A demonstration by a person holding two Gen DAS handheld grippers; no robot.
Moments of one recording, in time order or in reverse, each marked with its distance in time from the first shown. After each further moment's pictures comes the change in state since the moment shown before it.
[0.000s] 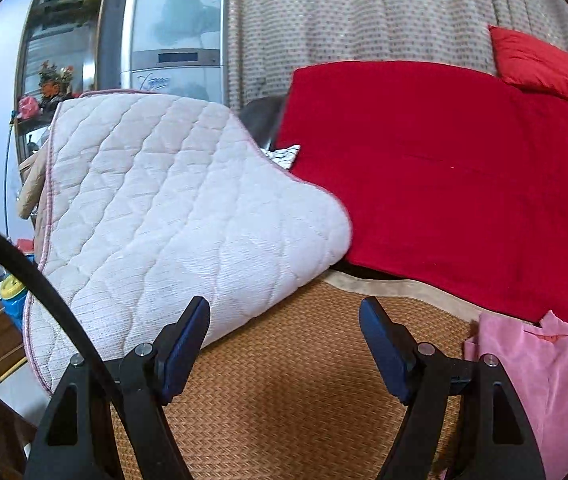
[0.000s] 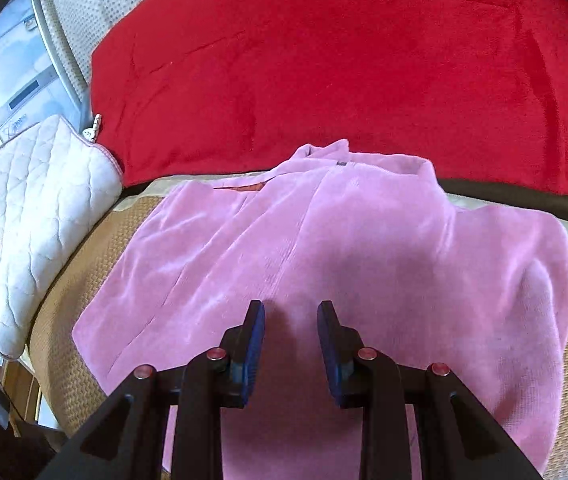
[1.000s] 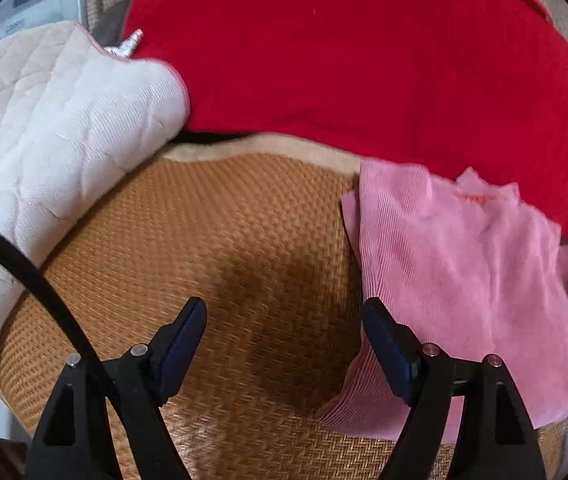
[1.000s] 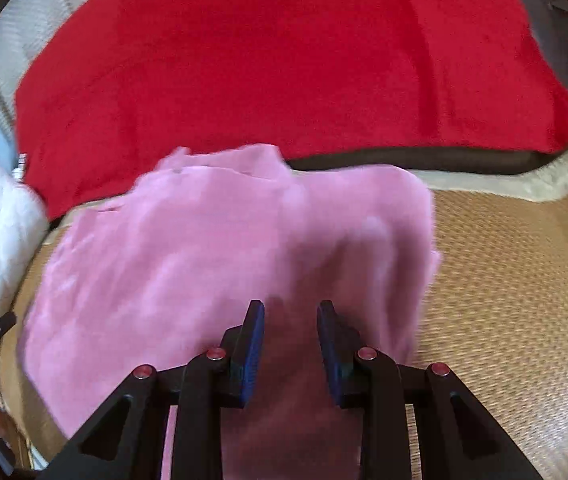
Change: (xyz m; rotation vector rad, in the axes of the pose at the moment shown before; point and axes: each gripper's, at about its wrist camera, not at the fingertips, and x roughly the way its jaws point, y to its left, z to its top) left arm 0.050 -0.116 -0.067 0.216 0.443 -0.352; right arm -0.027 -0.098 -0.016 0.179 0.016 -0.230
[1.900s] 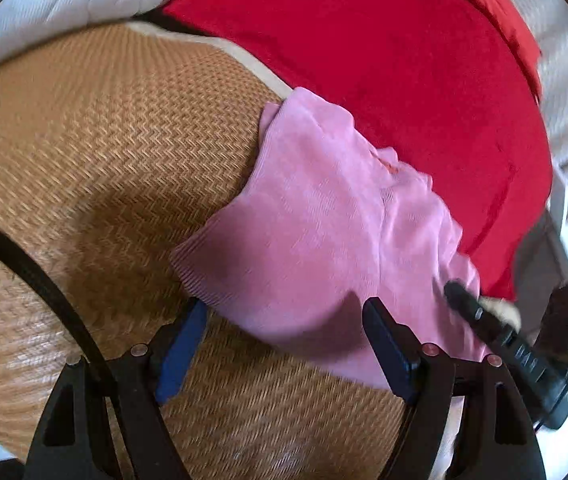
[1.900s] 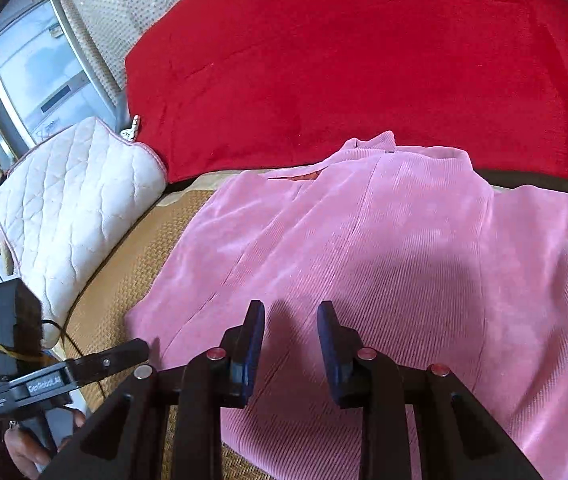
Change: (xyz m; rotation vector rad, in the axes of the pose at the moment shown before) left arm -0.002 -0.007 -0.060 -0.377 0.135 -0.457; right arm -0.014 0.110 -0.024 -0.177 -0.020 0.362
